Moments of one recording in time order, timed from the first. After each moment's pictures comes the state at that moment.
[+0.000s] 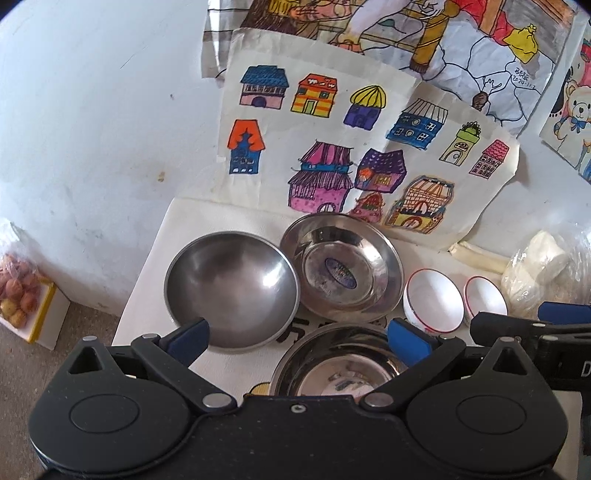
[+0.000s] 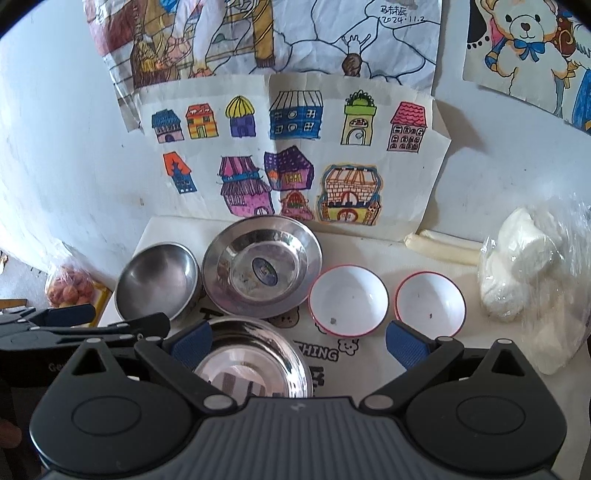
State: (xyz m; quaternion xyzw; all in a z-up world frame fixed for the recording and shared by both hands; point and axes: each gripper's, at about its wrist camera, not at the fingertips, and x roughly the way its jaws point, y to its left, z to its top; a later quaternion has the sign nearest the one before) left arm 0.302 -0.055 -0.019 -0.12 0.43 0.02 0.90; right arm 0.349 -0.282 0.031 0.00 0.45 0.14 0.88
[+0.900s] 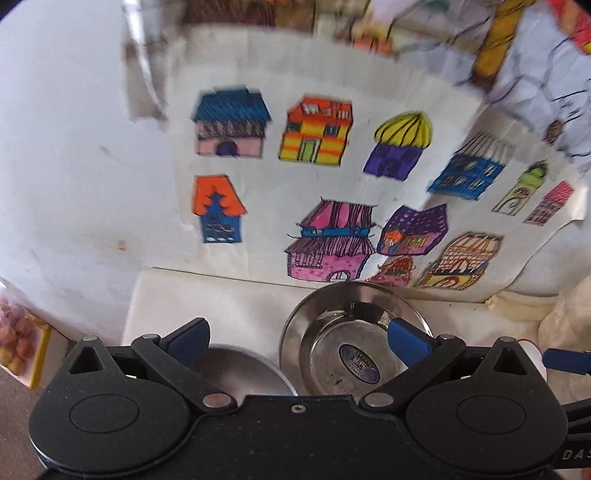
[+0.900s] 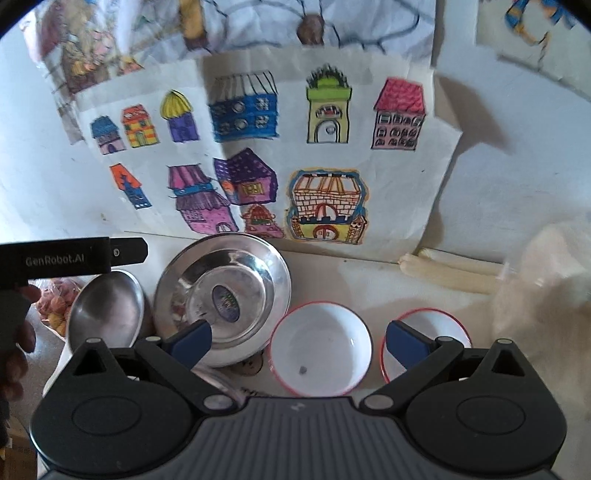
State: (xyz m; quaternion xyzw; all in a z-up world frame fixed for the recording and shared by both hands) left arm 0.434 -0.048 -0.037 -0.09 0.44 0.01 0.89; right arm 0.430 -0.297 -0.018 0.01 0.46 0.14 0.88
